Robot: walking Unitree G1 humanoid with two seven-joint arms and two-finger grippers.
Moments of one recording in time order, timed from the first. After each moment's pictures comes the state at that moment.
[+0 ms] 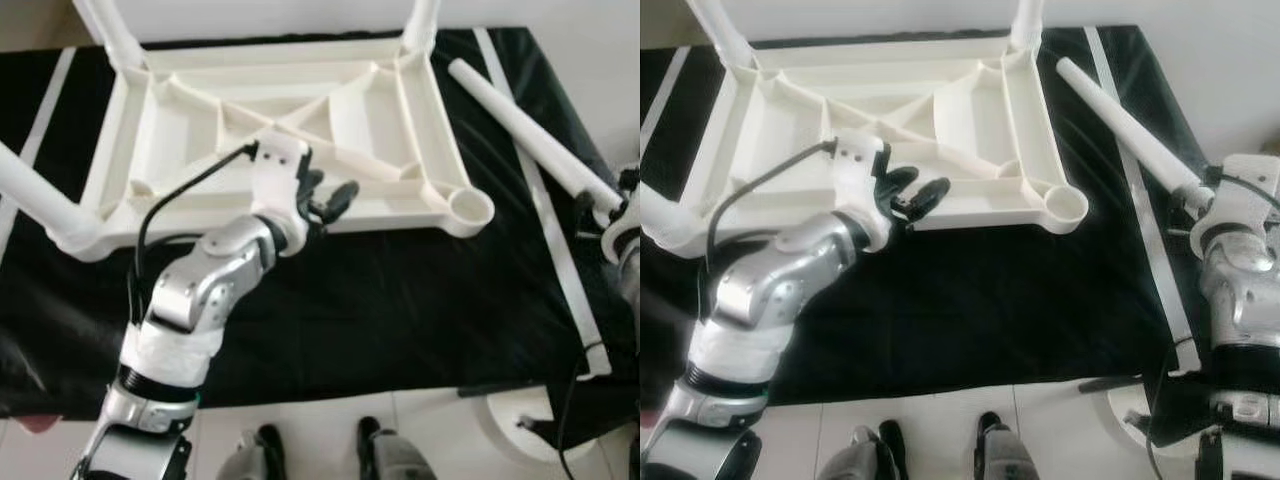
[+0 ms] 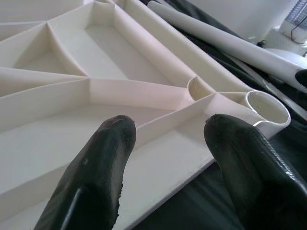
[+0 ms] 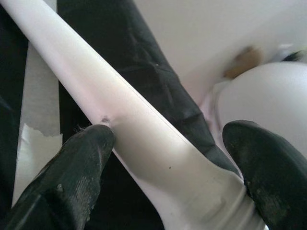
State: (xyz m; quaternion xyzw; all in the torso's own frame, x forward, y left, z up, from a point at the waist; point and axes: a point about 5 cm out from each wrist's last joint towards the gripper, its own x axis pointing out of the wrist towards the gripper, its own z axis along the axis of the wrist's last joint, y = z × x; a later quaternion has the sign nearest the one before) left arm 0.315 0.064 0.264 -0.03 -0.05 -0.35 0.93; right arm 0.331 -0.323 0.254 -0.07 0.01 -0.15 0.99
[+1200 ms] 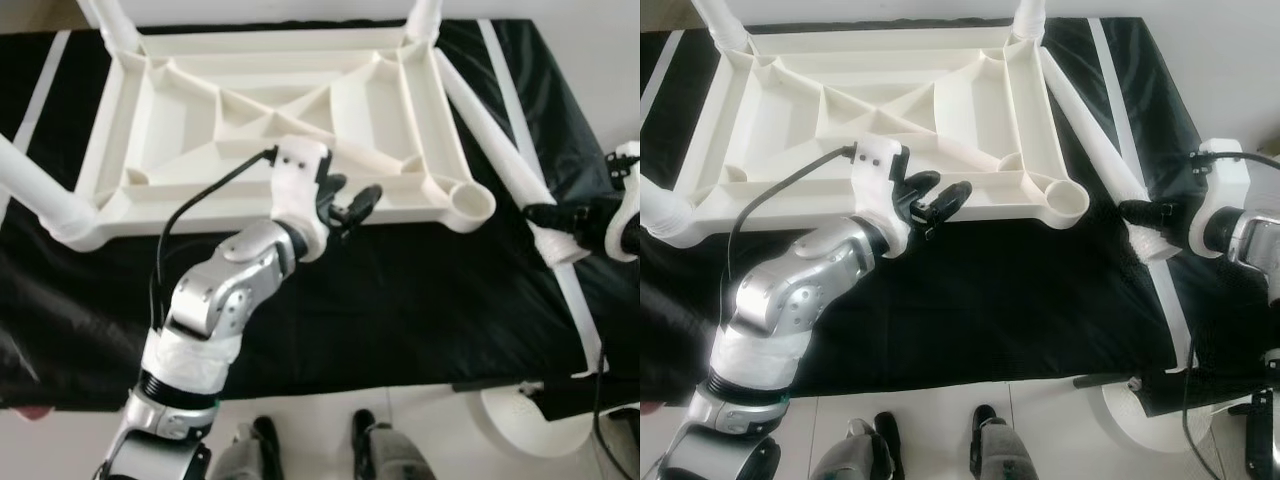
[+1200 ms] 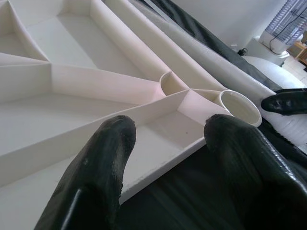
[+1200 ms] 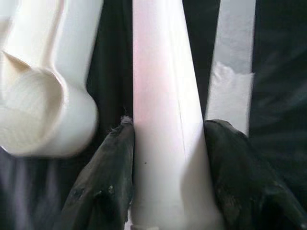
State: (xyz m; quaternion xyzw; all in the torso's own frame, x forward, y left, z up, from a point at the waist) left arm 0.307 0.046 0.263 -0.06 -0.05 -0.38 0.92; right arm 0.327 -0.301 0.257 0.05 0.15 0.17 0.97
